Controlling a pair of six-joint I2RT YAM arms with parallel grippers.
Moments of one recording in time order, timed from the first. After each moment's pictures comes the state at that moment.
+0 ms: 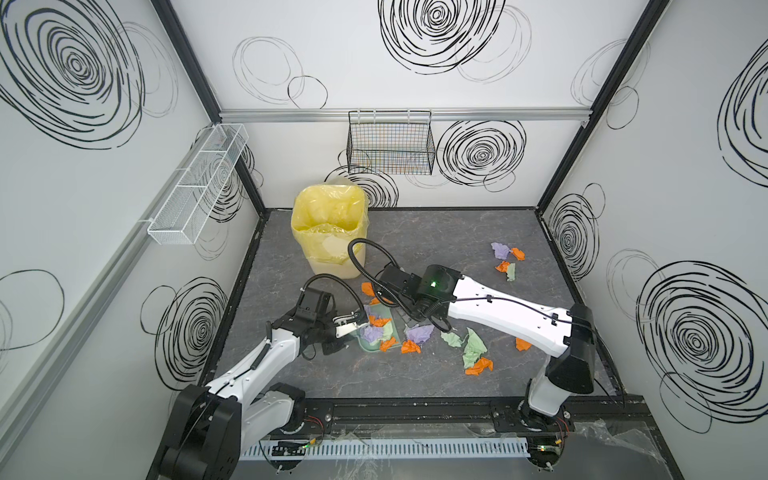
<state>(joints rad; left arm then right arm) -0.26 1.07 0.48 -0.52 0.41 0.93 1.08 1.71 1.63 -1.26 0.42 0.45</state>
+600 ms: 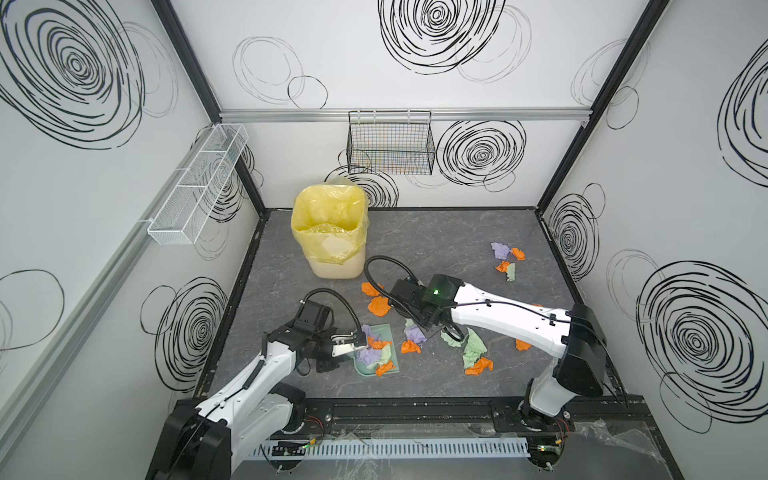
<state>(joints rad) -0.31 0.97 0.41 -0.65 0.42 1.02 1.08 1.68 1.44 -1.29 0.42 0.53</state>
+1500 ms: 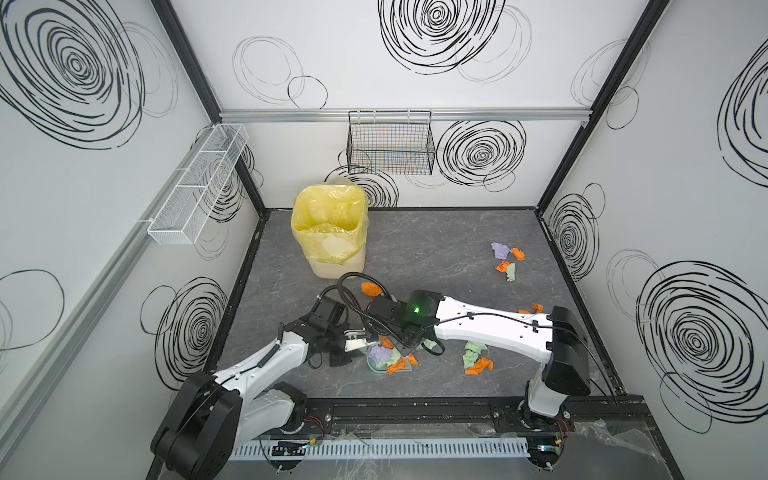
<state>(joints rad) -0.43 1.13 0.44 -0.48 0.43 0.90 1.21 1.76 1.54 -1.20 0.27 0.54</state>
